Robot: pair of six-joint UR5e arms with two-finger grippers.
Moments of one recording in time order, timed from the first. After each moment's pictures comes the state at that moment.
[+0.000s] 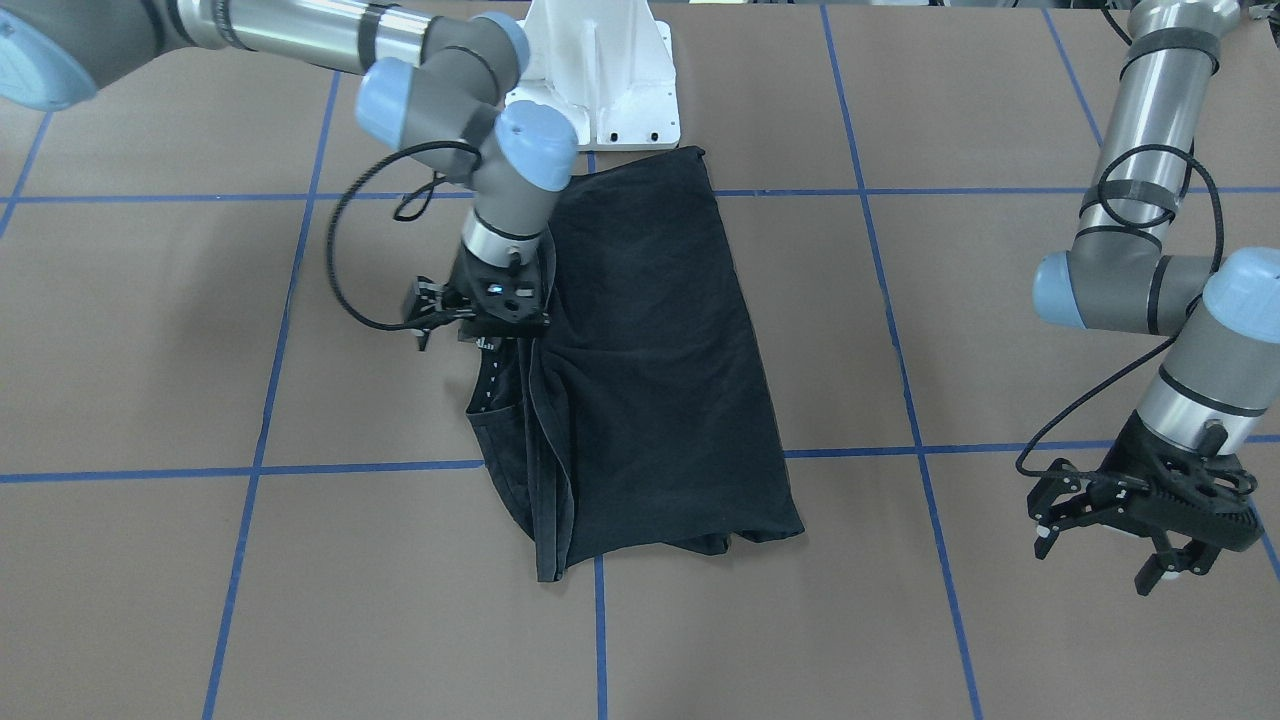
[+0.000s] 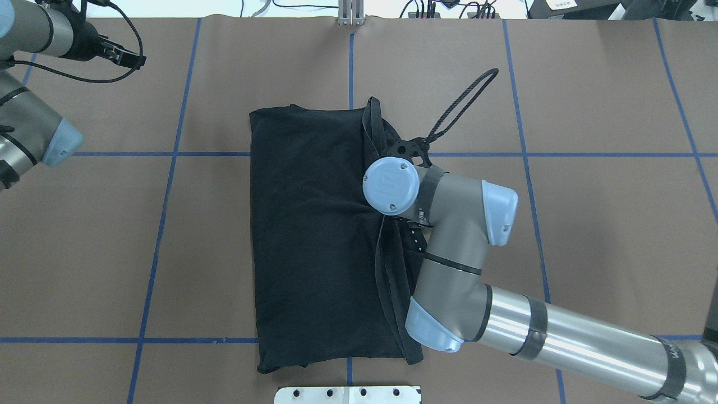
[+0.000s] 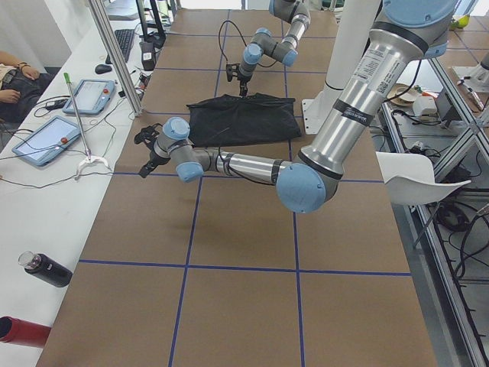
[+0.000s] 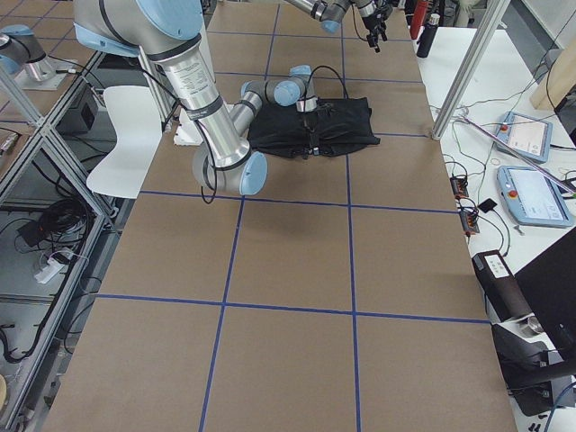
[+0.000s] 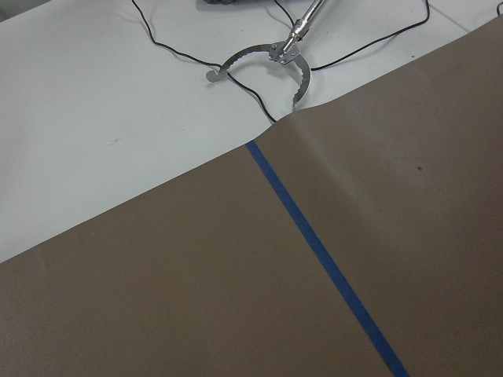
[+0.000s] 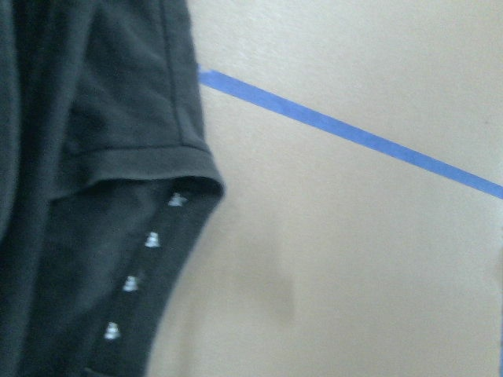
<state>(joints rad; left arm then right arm) -1.09 -2.07 -1.16 -2.49 -1.92 -0.43 0.46 -0.92 1.64 -1.88 1.51 0.97</state>
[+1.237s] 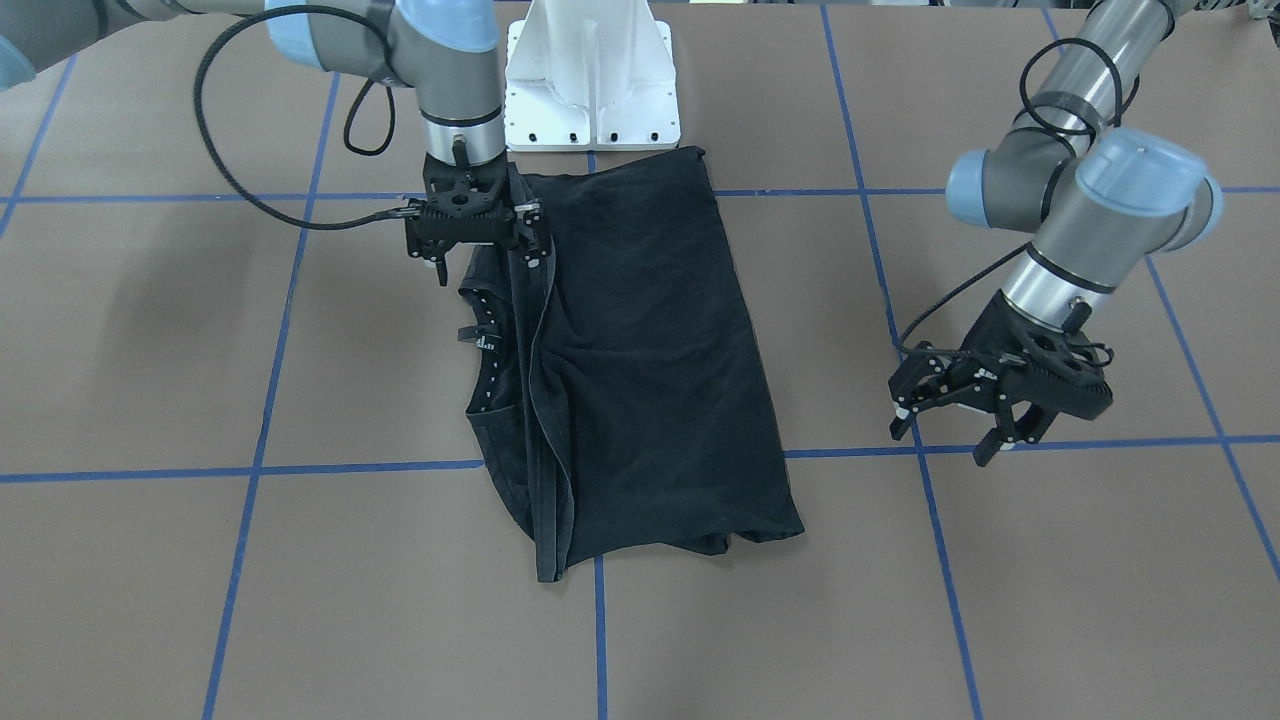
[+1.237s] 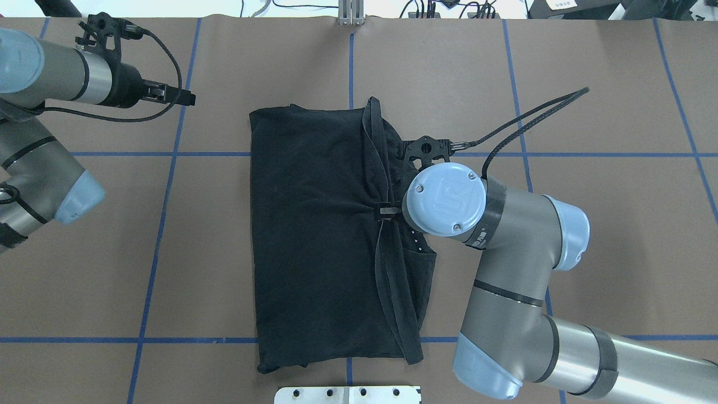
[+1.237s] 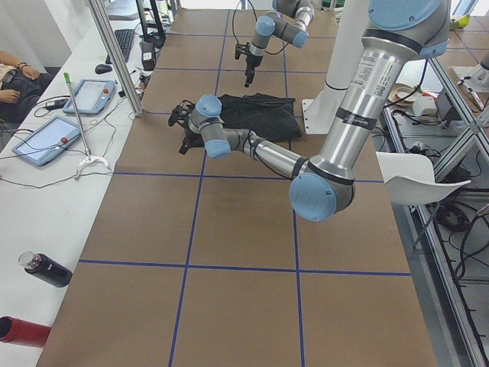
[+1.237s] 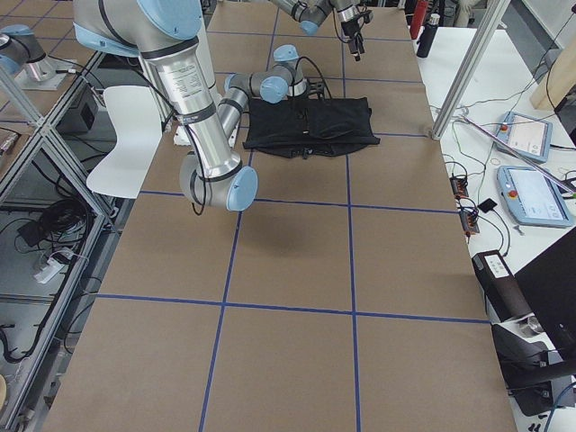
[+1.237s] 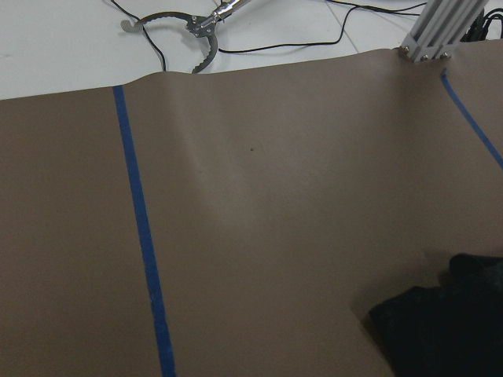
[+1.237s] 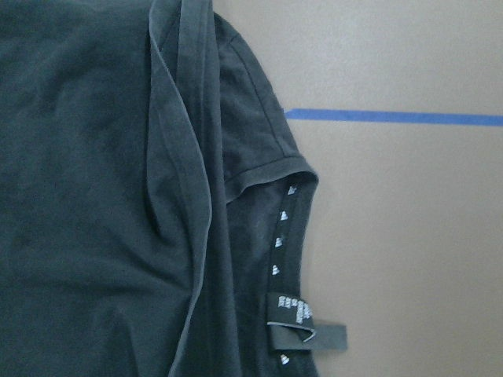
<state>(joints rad) -0.93 -1.94 -1.56 -2.33 -1.94 -0.83 0.41 -0.98 1.88 -1.70 1.57 1.27</state>
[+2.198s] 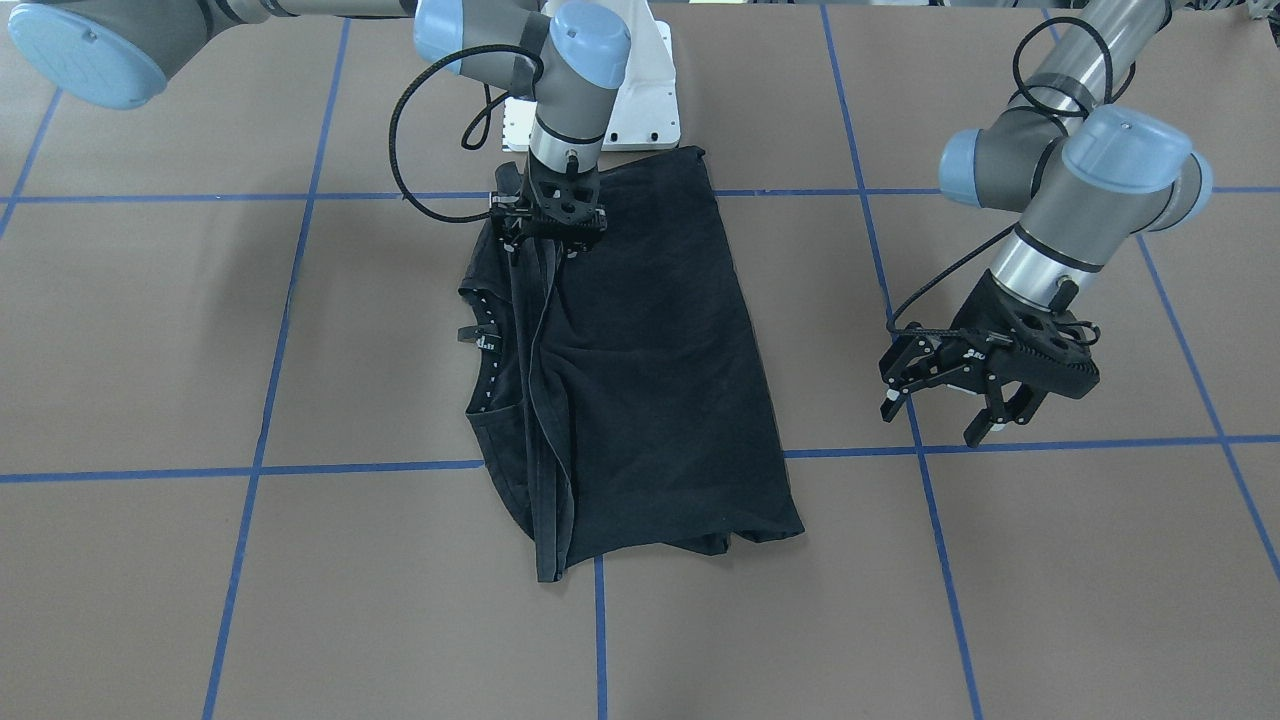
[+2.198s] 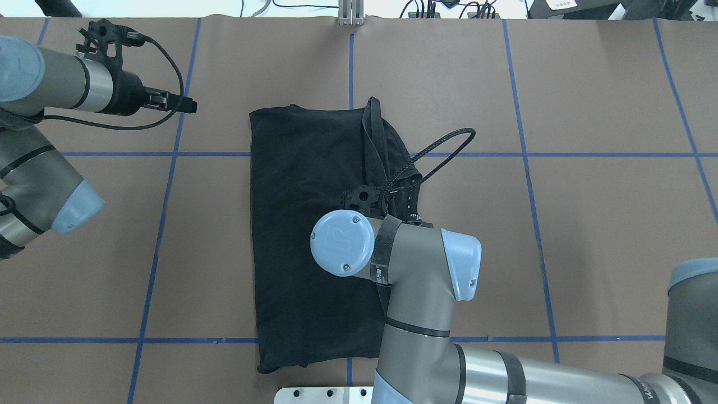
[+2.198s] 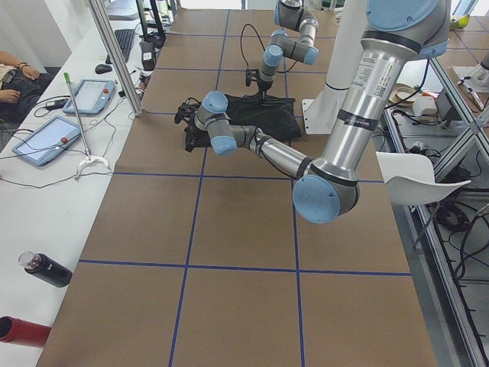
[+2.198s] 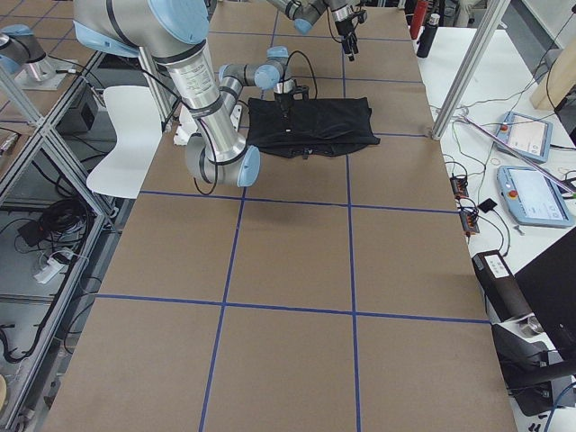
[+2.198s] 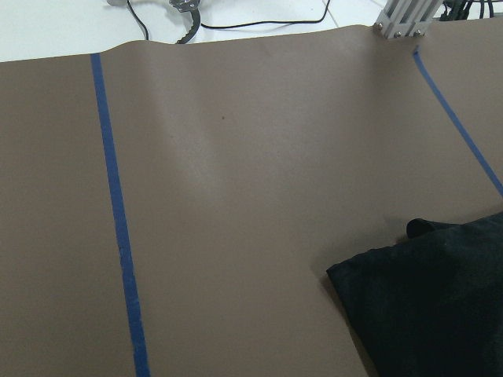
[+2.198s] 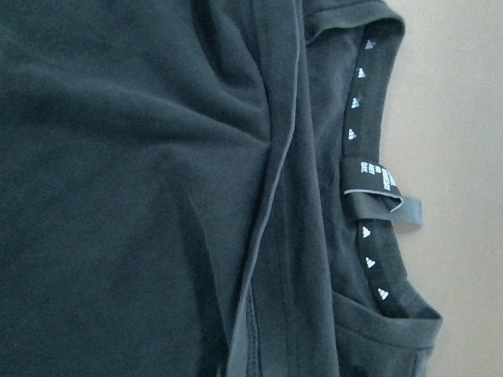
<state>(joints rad) -0.92 -1.92 -1.60 -2.30 -1.93 -0.84 0.29 -0.80 1.68 -1.92 1.56 1.28</state>
